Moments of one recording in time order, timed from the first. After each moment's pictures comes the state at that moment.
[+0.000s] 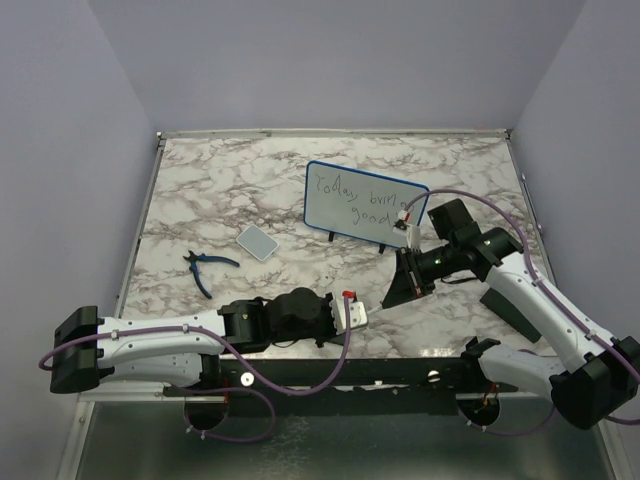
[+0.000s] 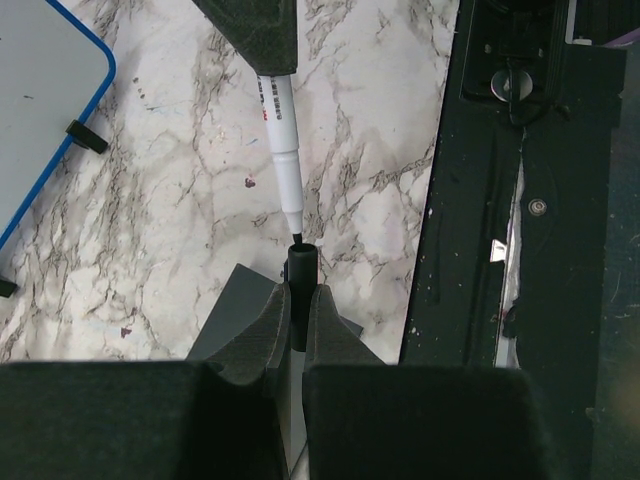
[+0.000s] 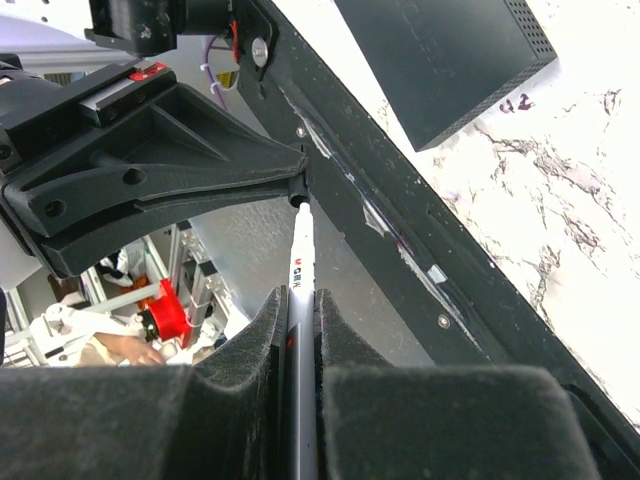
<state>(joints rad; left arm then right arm) -1.34 1.01 0.63 -0.07 -0.04 0.14 0.47 1.10 0.97 -0.96 -0.85 0.26</state>
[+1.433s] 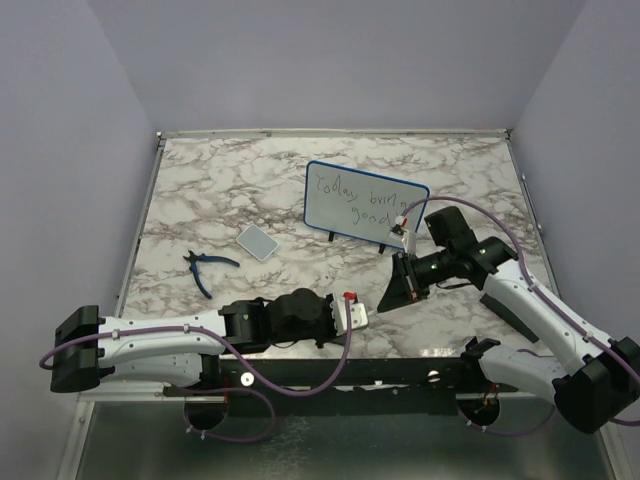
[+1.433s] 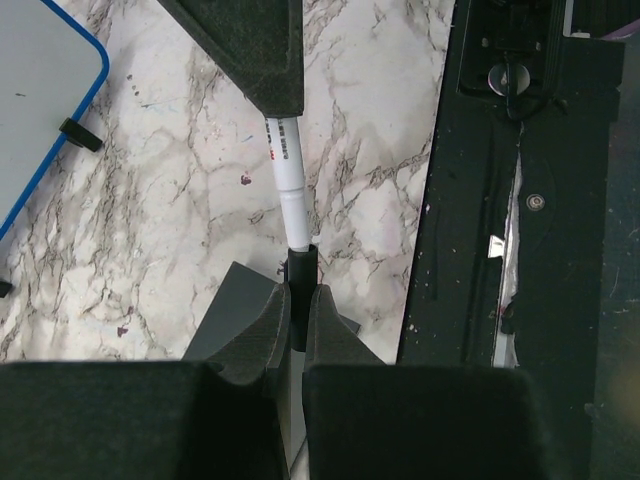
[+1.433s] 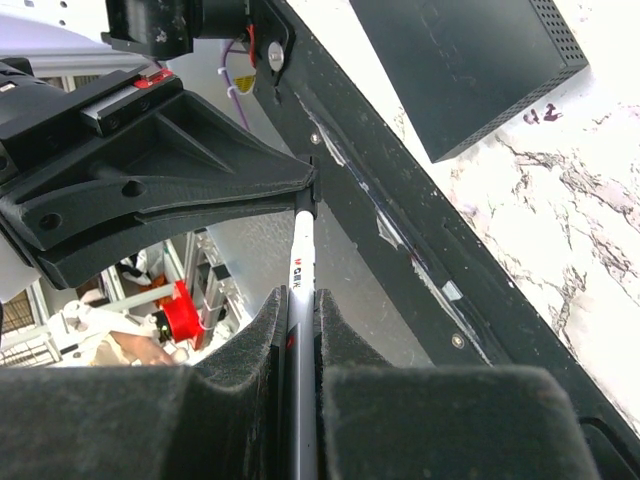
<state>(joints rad) -1.35 1.01 0.63 -0.07 -0.03 0.14 0.49 1.08 0.88 -0.84 -0.89 0.34</state>
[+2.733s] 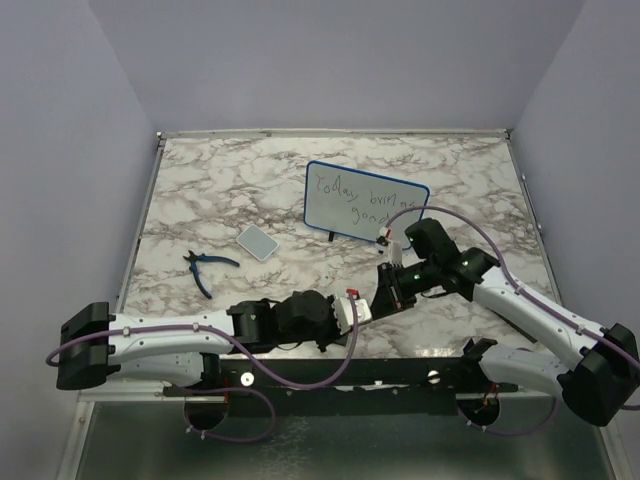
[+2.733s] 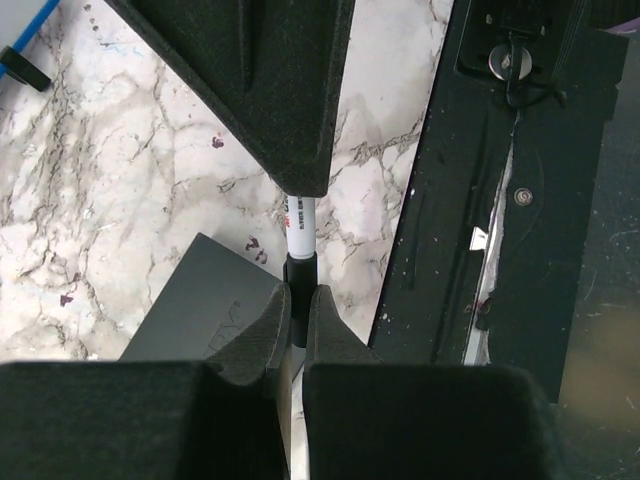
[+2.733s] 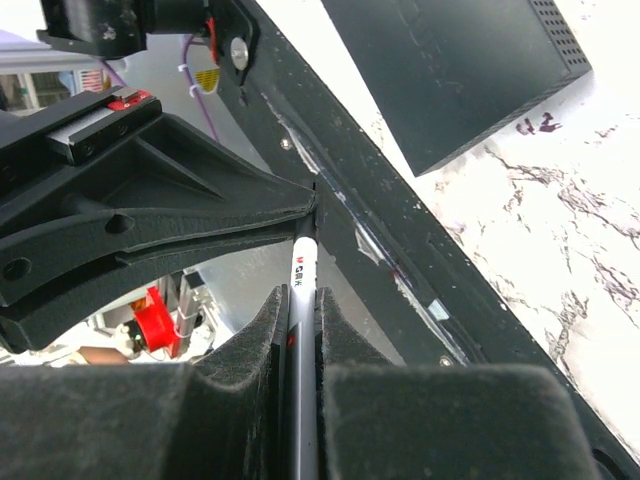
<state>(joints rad) -1.35 1.06 0.63 -0.08 -0.05 0.02 0.65 1.09 0.79 -0.64 -0.78 0.48</state>
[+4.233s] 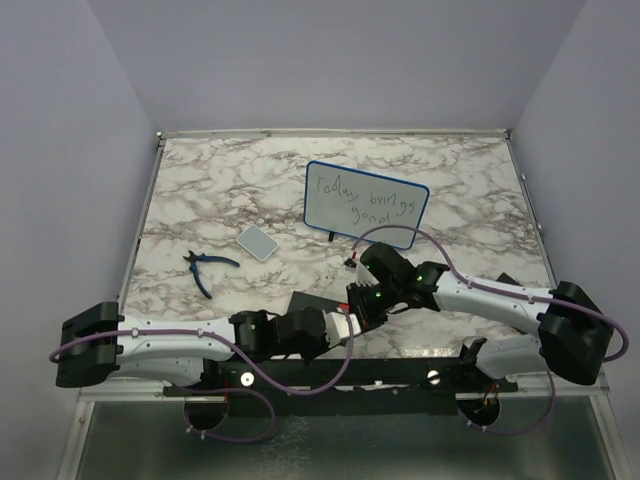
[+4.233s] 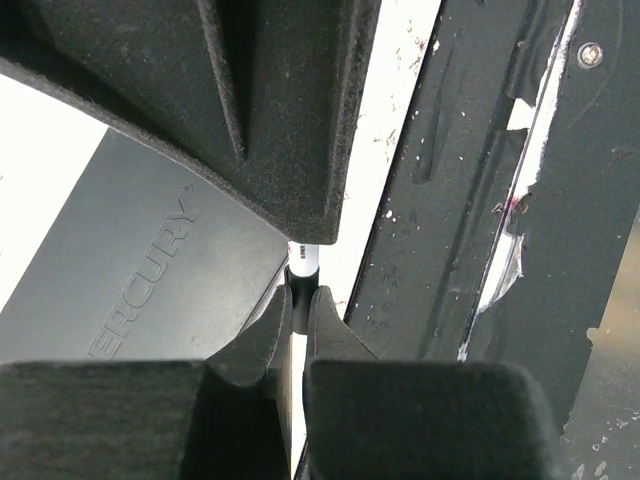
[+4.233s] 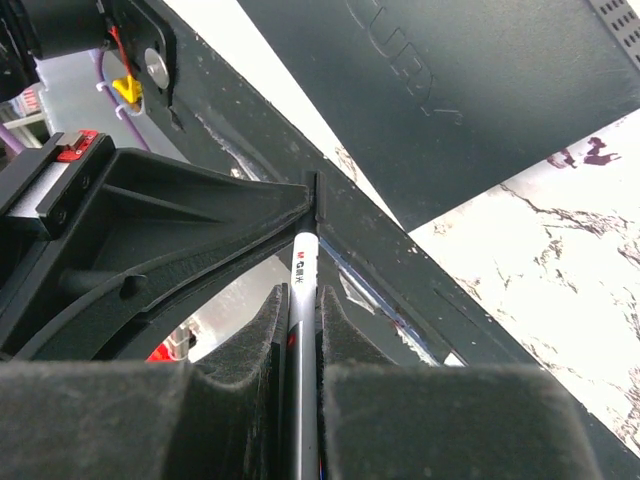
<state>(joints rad) -1.37 1.07 0.50 -0.13 -0.09 -0.05 0.93 1.33 0.73 -0.37 -0.56 0.75</state>
